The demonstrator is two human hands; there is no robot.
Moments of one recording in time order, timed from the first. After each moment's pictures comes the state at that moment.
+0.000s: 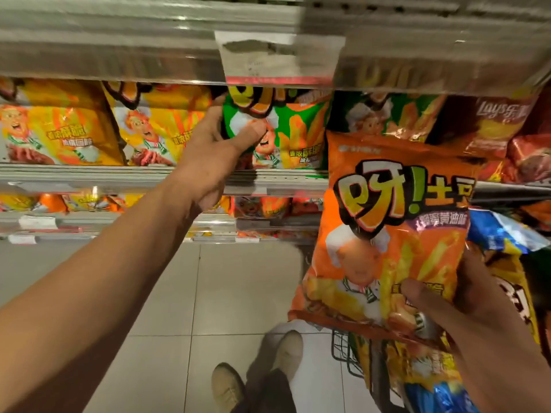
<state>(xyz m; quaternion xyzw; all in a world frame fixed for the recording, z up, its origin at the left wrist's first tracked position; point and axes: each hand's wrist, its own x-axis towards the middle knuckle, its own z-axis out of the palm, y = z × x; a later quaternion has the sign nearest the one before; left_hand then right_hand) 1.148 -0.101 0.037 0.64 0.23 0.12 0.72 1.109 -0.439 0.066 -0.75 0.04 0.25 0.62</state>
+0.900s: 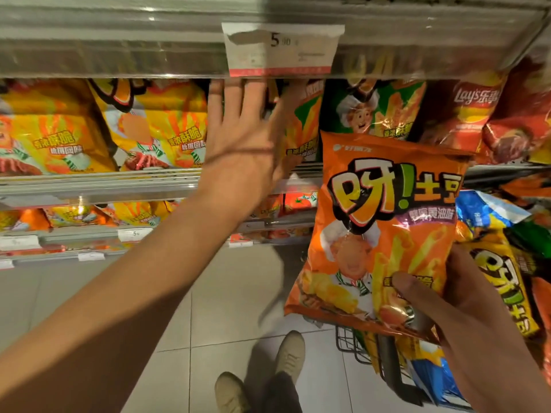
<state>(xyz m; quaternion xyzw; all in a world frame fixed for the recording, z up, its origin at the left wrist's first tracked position) 1.136 -0.128 0.056 0.98 0.03 0.20 0.00 1.074 -0.426 0.062 -0.73 0.08 0.21 0.64</state>
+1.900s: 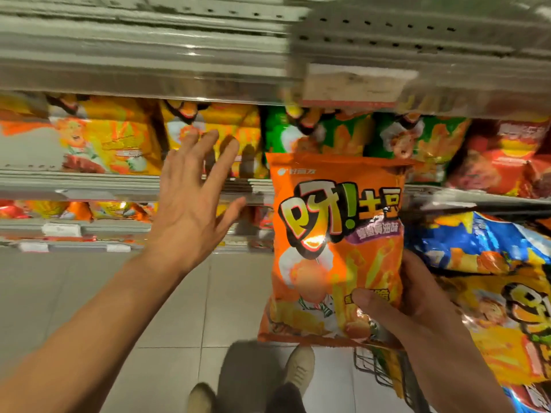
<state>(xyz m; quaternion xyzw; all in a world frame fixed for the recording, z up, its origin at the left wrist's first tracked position) 1.038 -0.034 0.024 0.98 0.07 0.18 0.10 1.065 -0.347 0.061 -0.71 0.00 0.29 0.64</state>
